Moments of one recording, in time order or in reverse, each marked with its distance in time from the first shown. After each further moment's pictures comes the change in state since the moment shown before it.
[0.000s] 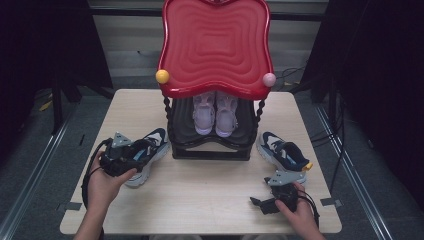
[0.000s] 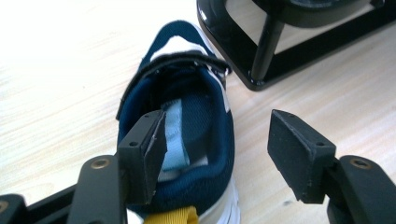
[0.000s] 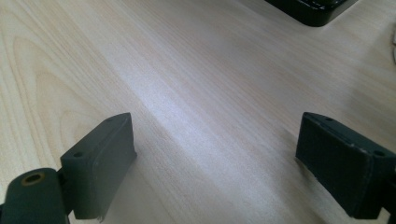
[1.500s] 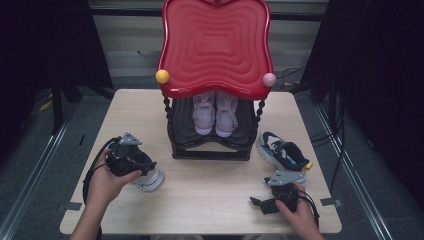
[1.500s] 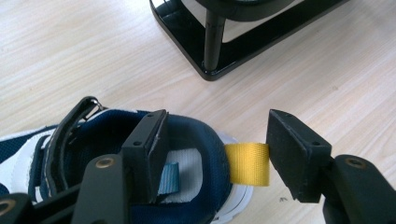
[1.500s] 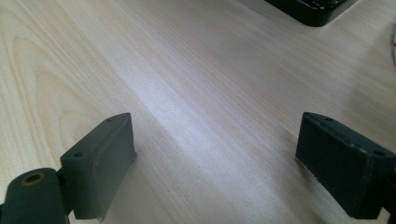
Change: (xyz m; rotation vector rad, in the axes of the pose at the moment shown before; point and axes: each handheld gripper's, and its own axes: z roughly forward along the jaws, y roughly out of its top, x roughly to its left) left arm -0.016 0.017 -0.004 0.095 -0.128 0.033; right arm 0.000 0.000 0.000 0.000 0.000 0.000
